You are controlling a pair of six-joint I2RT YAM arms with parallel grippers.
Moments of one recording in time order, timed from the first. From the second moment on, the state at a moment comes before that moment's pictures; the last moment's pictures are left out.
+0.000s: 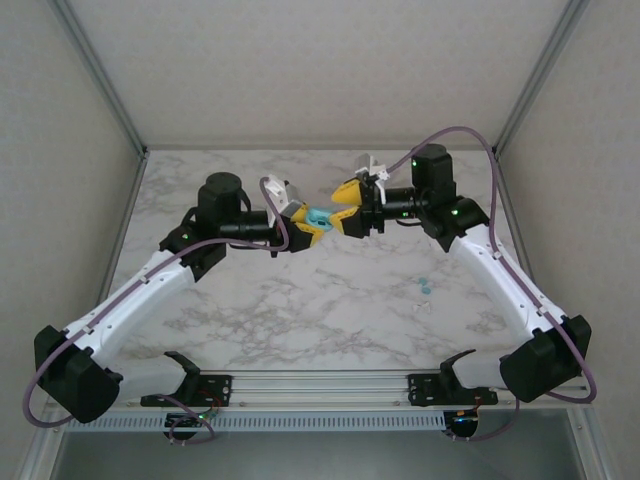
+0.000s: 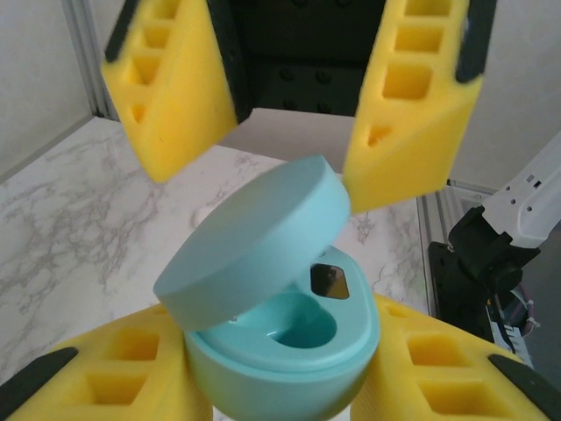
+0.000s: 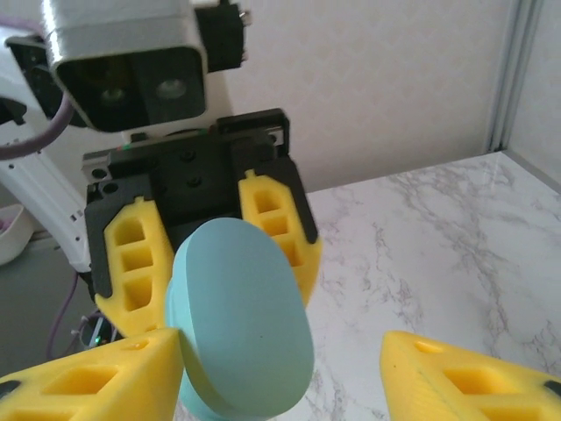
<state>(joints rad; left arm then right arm) -0.59 1.22 1.09 -0.17 0.78 0.10 0.45 1.33 1.30 -0.38 -1.04 -0.20</state>
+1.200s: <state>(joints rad) -0.62 1.07 0.86 0.21 0.57 -0.15 0.00 1.29 0.94 -0.87 -0.28 0.47</state>
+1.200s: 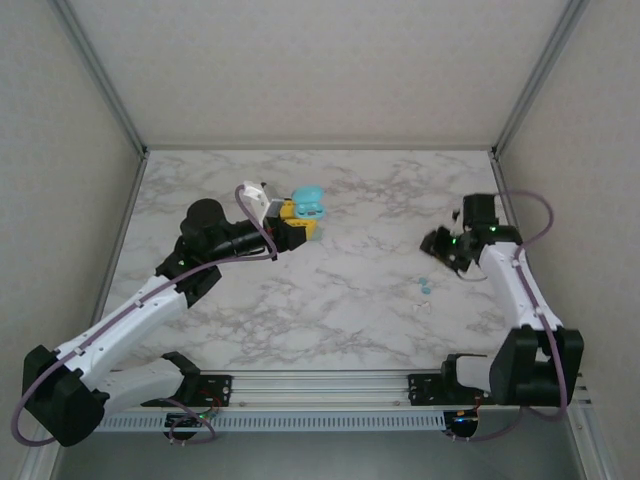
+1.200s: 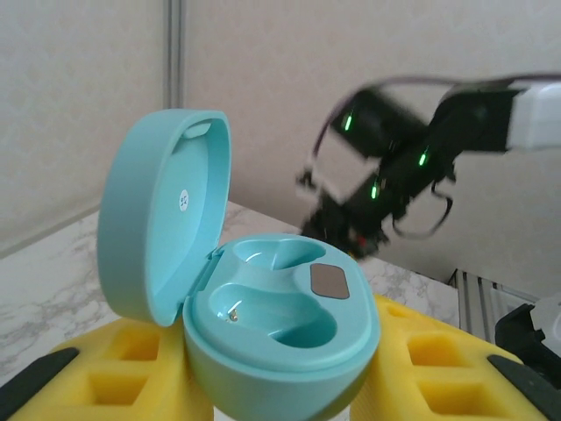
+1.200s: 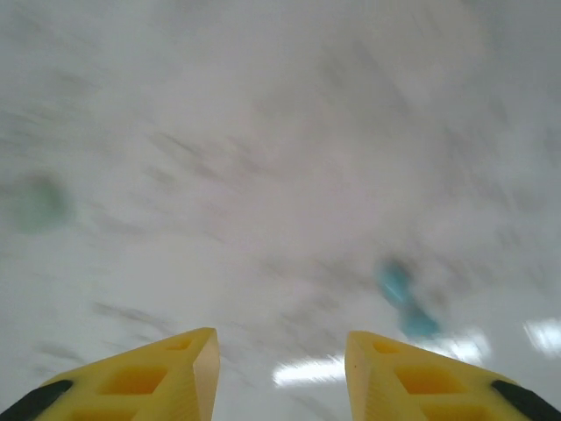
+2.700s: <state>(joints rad) -0.63 1.08 0.86 0.16 0.56 -0.15 0.12 1.68 0.98 -0.81 -0.23 0.33</state>
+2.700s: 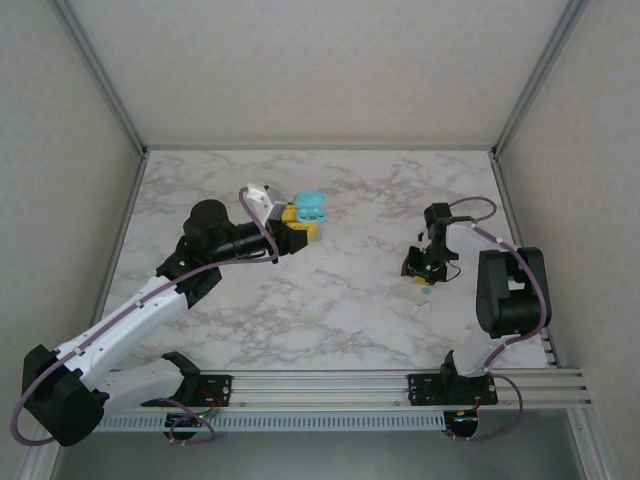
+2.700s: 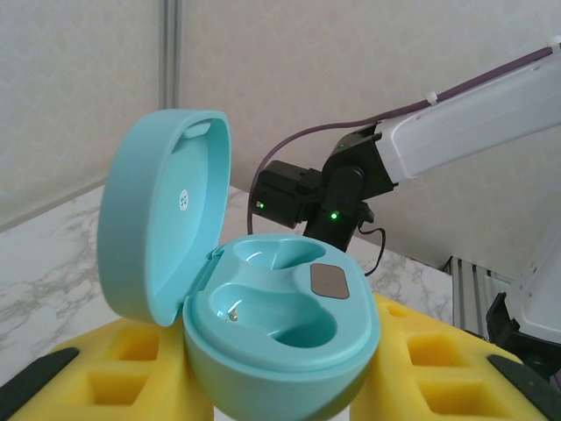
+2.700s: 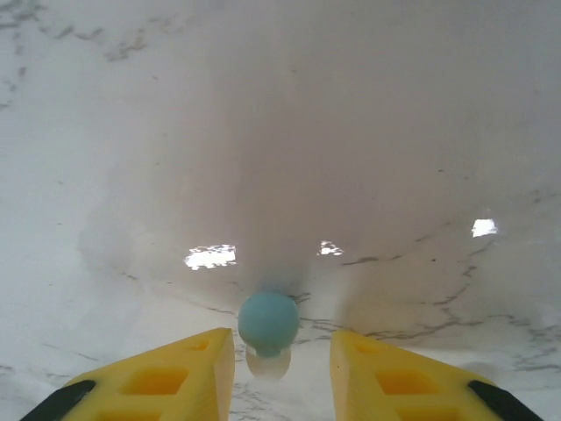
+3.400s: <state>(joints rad) -0.63 1.08 0.86 0.14 0.56 -0.15 0.13 1.68 1.07 -0.83 -0.15 0.33</state>
